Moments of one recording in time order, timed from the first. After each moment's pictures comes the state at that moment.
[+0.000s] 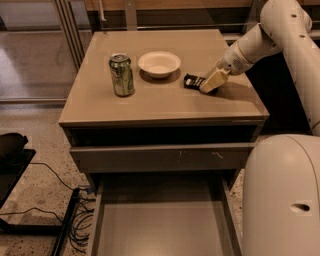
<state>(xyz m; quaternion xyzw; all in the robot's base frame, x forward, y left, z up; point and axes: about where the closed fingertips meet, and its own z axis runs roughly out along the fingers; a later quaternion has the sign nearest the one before) 0.742 -0.183 0.818 -0.53 0.78 0.16 0.28</state>
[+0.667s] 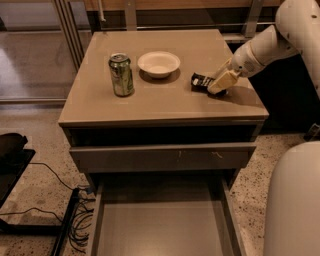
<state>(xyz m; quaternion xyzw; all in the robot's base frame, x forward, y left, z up) 0.724 -0.198 0.833 -0.53 0.78 0.16 0.30</state>
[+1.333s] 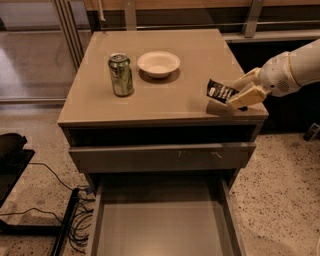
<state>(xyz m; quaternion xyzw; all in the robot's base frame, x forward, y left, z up) 0.616 -0.224 0.866 -0.53 0.75 0.15 0.37</state>
